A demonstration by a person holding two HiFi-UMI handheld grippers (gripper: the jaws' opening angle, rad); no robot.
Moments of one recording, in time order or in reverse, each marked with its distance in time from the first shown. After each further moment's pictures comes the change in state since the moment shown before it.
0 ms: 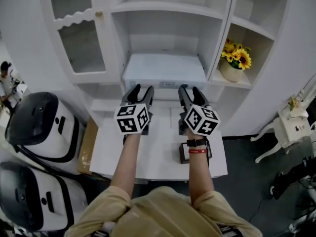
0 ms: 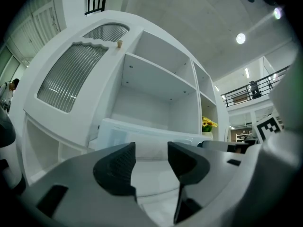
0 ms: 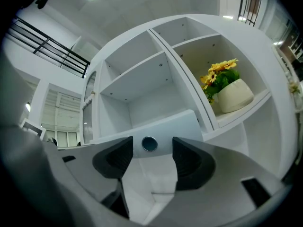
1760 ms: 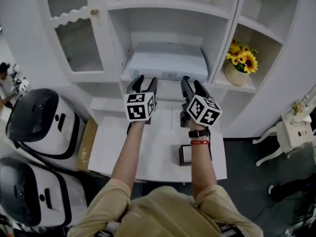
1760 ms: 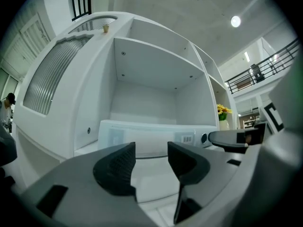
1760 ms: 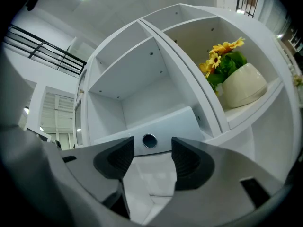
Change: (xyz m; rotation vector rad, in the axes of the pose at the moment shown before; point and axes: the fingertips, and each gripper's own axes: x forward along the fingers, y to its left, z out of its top) left arm 0.070 0.015 -0.008 0.119 0.042 0.089; right arm 0.055 -0.033 0.000 0.037 0.042 0.017
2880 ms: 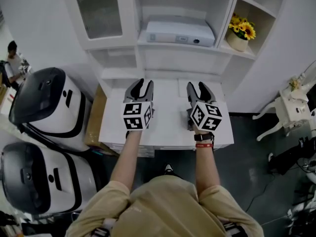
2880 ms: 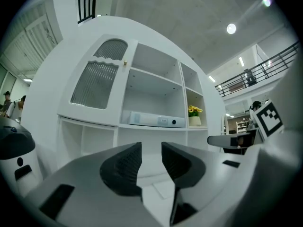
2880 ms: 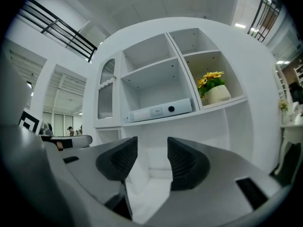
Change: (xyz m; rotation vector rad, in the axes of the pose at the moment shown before) left arm -0.218 0.010 -0.066 -0.006 -0.009 -0.065; right arm -0.176 0.092 -0.092 -0.169 0.050 -0.091
